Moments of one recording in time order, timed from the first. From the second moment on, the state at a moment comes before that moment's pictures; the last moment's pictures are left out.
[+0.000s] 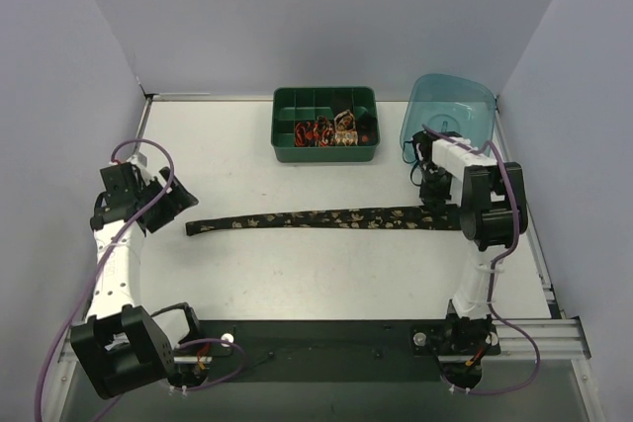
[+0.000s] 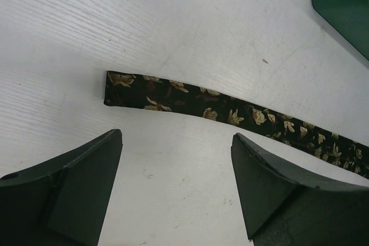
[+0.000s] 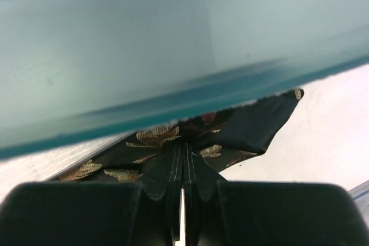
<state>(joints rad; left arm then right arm) 0.32 1.10 0.85 -0.63 0.29 -0.38 0.12 2.00 1.36 -0.95 0.40 0.41</state>
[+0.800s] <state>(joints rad) -0.16 1.28 1.04 -0.54 0.19 -0.44 0.08 1.70 1.02 -0.64 0.00 0.41</state>
